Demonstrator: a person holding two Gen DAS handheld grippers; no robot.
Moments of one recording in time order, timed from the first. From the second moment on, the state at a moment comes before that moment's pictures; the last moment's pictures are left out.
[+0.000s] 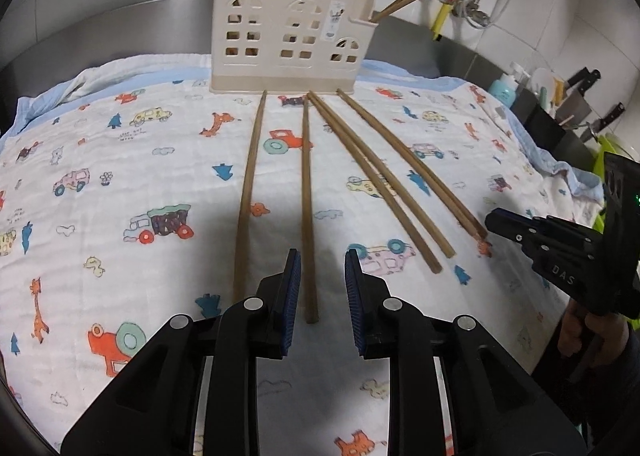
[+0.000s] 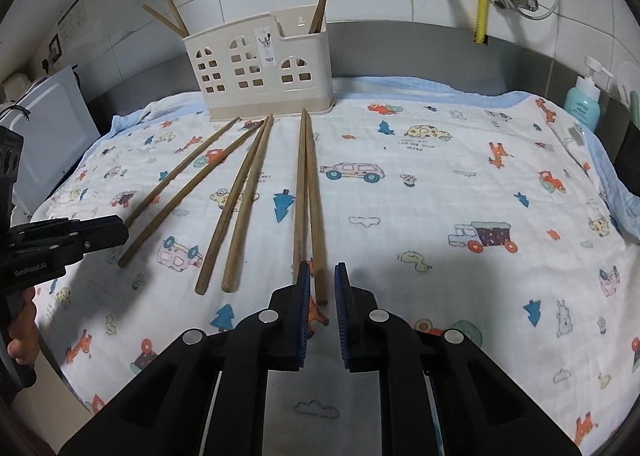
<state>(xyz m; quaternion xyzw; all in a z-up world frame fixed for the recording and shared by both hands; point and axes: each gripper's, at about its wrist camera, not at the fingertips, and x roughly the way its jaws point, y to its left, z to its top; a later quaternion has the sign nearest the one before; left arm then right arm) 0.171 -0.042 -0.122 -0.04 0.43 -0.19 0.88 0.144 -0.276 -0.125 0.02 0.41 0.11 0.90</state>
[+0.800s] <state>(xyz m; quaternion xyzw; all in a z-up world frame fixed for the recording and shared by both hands) 0.196 -0.059 -0.139 -0.01 0.45 -0.16 0.88 0.165 -0.270 -0.139 0.00 0.43 0.13 0.89</state>
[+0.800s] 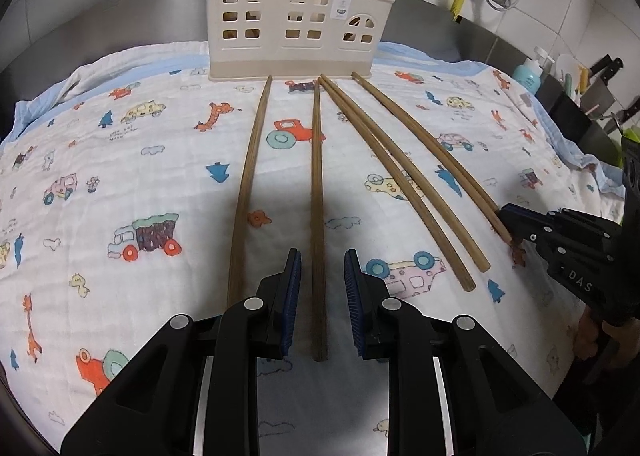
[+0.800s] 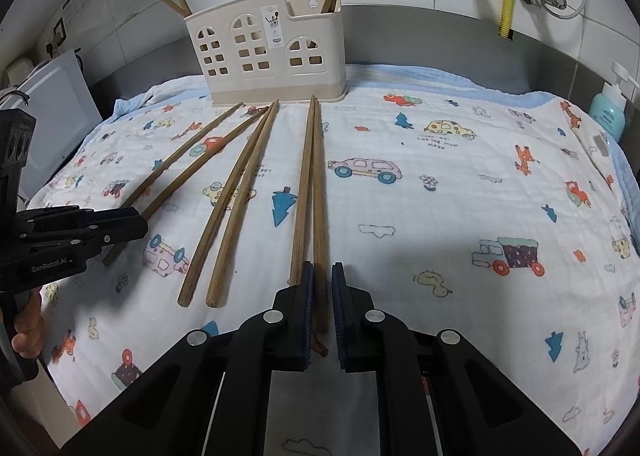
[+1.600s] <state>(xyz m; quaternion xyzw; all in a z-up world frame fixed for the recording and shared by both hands) 0.197 -0.063 -0.139 0.01 0.45 -0.14 0.88 0.167 -0.261 -0.140 -0.05 0.42 0.13 0.90</state>
